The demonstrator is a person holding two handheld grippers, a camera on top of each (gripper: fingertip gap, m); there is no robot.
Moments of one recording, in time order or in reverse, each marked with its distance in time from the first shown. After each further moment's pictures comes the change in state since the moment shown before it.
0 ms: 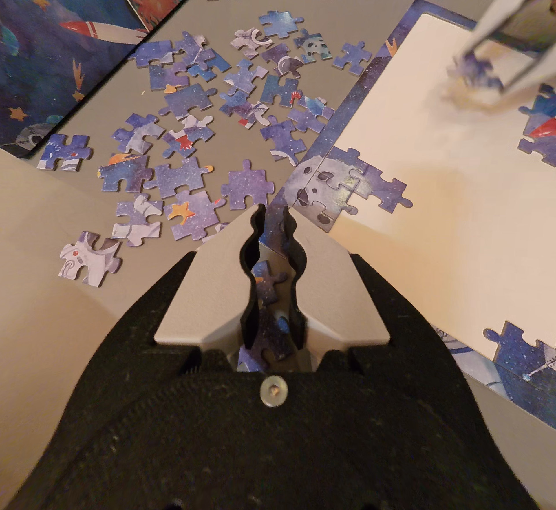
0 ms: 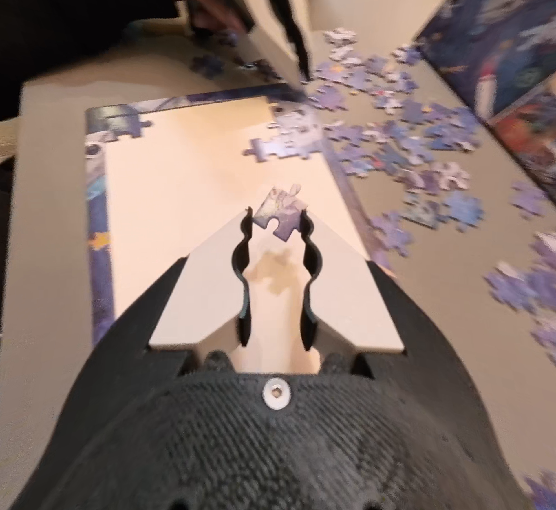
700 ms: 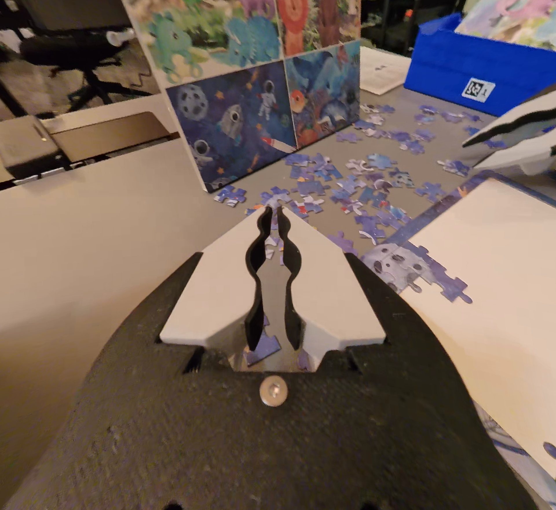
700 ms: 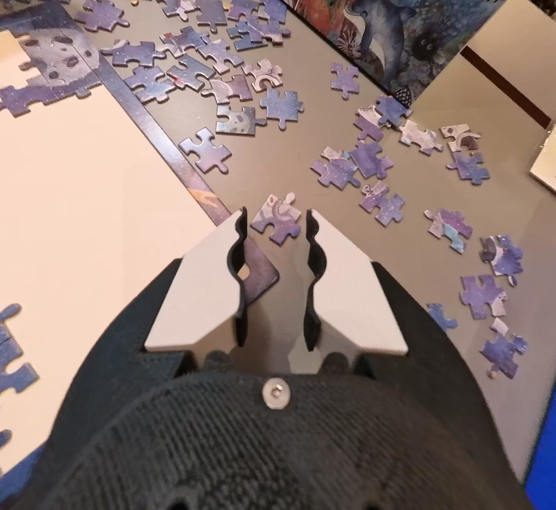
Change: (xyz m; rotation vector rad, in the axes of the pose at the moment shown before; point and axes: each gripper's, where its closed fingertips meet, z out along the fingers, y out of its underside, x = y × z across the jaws) left arm -0.069 -0.040 -0.068 0.392 -0.336 -0.175; right arm 0.122 0.061 -0.031 -0.129 0.319 0.191
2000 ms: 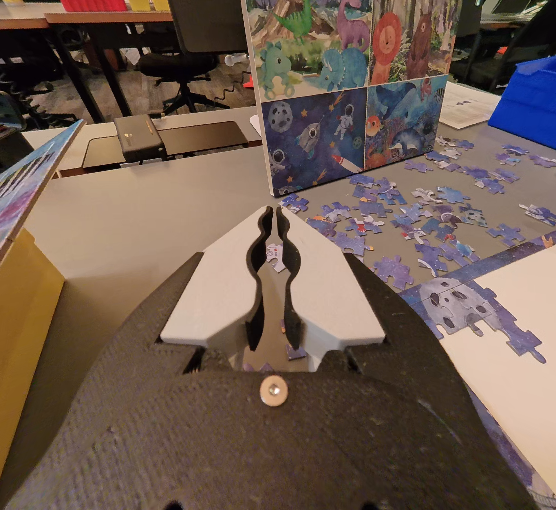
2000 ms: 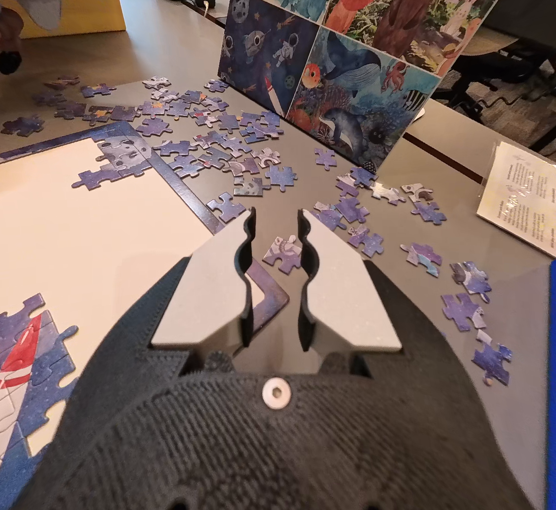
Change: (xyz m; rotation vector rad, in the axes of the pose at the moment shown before) left arm -0.047 -0.007 -0.019 0.068 -0.250 -0.066; right arm -0.006 -0.039 -0.036 0.287 0.042 0.030
